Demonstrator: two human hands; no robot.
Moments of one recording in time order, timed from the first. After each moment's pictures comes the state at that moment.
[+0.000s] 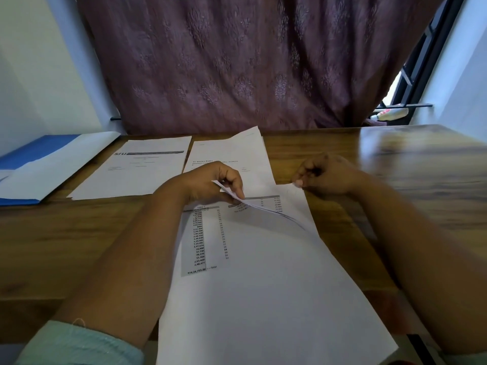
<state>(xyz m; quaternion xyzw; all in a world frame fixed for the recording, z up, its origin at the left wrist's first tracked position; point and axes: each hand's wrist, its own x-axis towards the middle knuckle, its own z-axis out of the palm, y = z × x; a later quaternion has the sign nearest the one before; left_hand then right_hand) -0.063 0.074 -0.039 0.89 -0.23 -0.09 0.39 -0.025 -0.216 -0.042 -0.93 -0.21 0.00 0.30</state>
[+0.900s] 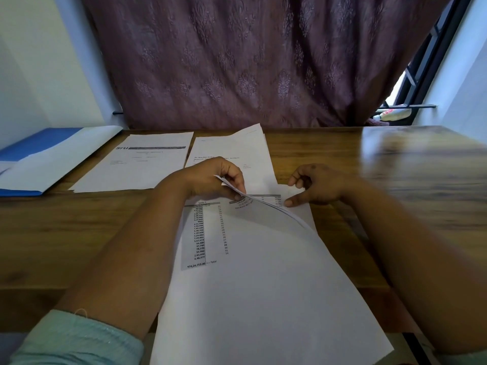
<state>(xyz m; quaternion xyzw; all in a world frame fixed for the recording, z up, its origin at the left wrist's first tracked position) -0.066 0.074 -0.036 0.89 -0.22 -0.10 0.39 -0.029 -0.198 -0.047 -0.94 -0.19 0.11 0.25</state>
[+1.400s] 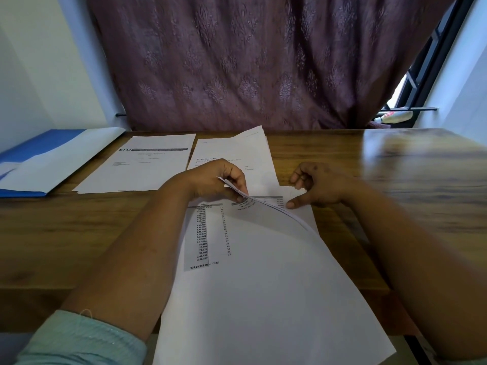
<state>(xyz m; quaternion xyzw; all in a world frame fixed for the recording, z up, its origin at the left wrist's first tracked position) -0.068 0.072 -0.036 0.89 -0.22 -0.10 0.40 -0.035 -0.195 -0.044 -0.94 -0.19 0.08 0.27</state>
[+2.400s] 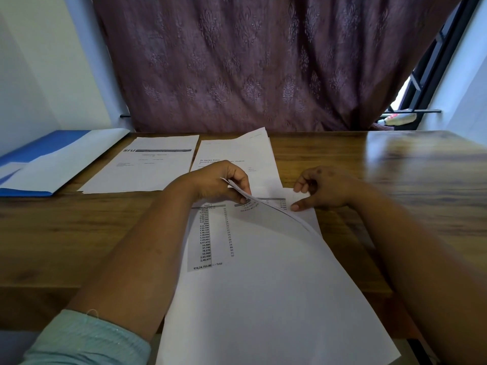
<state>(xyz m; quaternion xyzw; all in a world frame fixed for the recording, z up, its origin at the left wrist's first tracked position) -0.068 0.073 -0.036 0.88 -0.21 -0.10 0.41 -0.040 -0.198 -0.042 -0.95 -0.22 0.06 0.20</state>
